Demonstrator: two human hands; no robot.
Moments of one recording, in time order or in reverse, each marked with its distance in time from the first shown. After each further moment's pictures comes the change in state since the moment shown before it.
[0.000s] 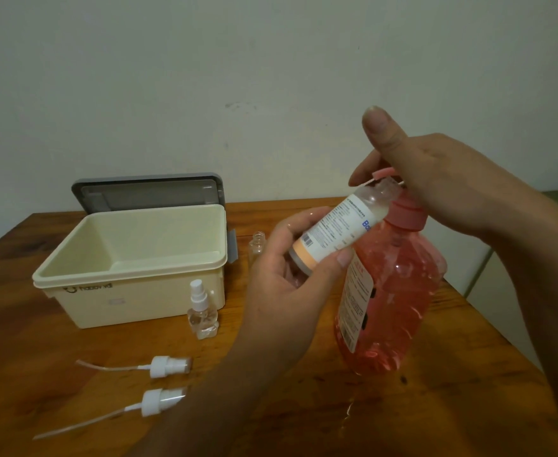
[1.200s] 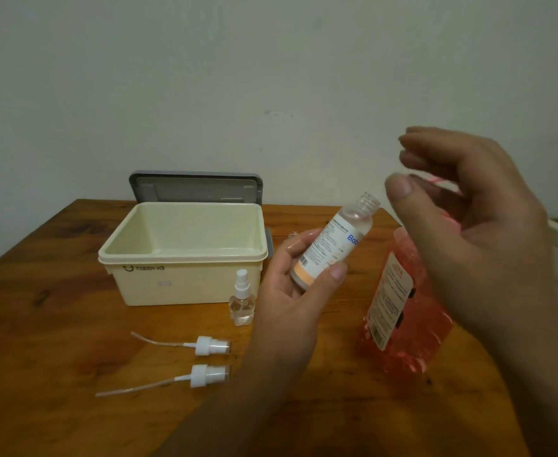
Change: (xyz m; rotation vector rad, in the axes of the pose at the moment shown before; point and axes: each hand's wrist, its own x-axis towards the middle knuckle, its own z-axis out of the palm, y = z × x) left_hand -0.028 -0.002 -0.035 -0.176 0.131 -0.140; right_hand -0.055 -0.025 0.055 0.303 0.502 -0.426
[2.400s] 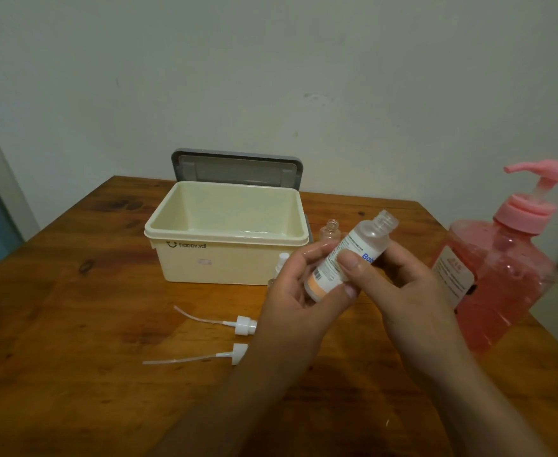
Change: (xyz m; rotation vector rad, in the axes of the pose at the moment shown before) left_hand -0.012 -0.004 -0.052 0.064 -0.066 0.005; right_hand -0.056 0.005 0.070 0.488 -0.293 0.601
